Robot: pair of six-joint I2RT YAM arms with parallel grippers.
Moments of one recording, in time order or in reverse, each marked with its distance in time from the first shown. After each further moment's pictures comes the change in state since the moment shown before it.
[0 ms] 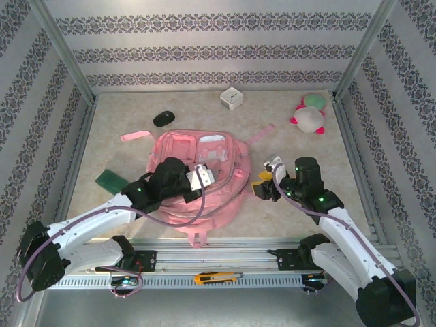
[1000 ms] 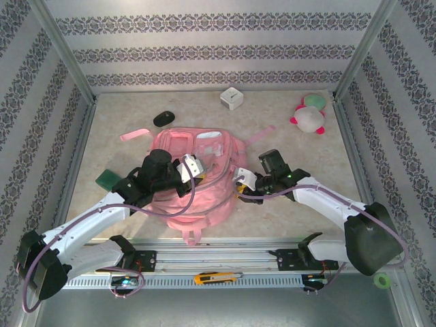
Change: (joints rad) left arm 0.123 -0.031 0.000 0.001 0.161 -0.062; right arm 0.215 0.438 0.164 -0.077 0.054 -0.445
